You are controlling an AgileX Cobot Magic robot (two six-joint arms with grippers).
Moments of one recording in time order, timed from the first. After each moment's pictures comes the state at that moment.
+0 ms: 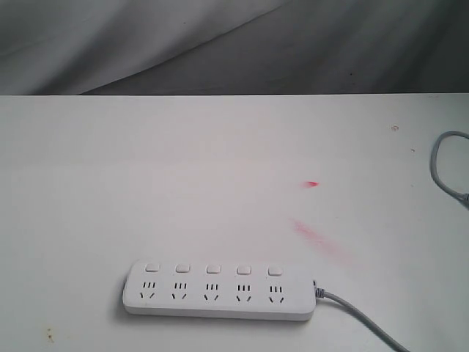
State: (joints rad) left arm 0.61 1.17 -1.08 -1.13 0.88 1.50; right arm -0.04 0.01 0.00 0.02 0.35 -0.02
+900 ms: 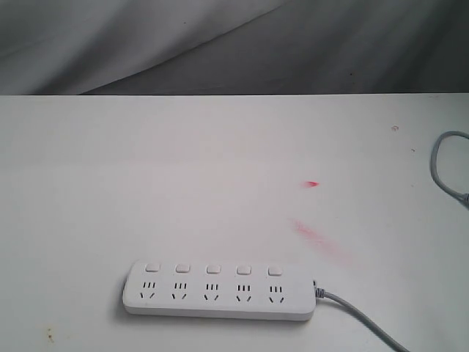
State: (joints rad) left arm 0.69 1.16 -1.01 -0.95 1.22 1.69; right arm -0.04 0.01 0.00 0.02 0.35 -0.02
